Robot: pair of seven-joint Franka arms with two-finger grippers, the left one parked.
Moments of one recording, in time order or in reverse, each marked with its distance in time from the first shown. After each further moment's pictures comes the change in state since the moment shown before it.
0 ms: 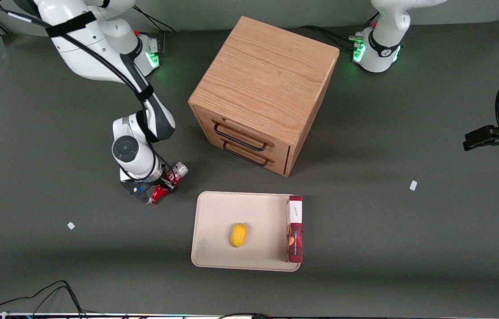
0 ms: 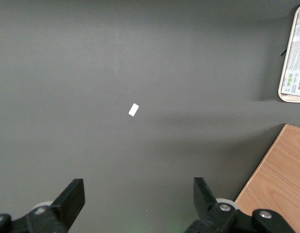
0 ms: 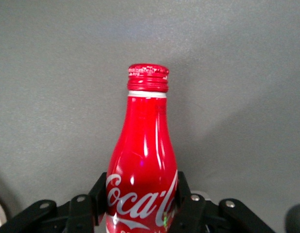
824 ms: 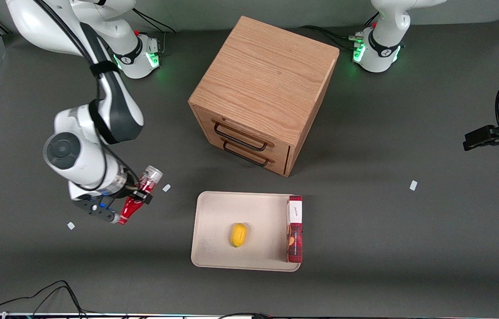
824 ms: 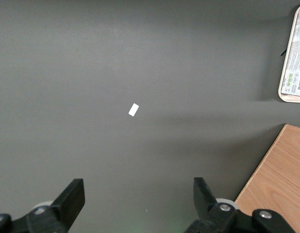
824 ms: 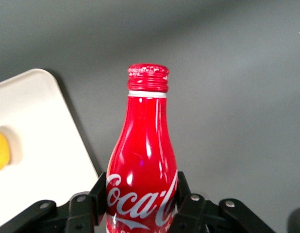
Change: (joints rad) arm -0.075 -0.103 -0.010 0.472 0.000 -0.564 -0.320
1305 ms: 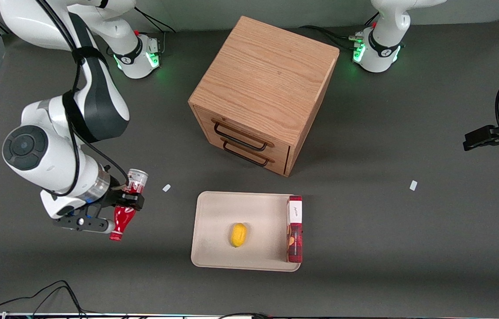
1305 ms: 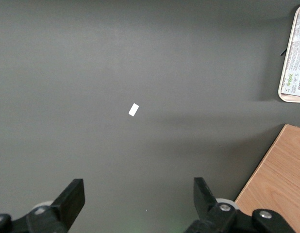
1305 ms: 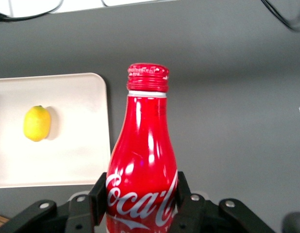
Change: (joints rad) arm 0.004 0.131 0.019 0.352 0.000 -0.159 -0.306
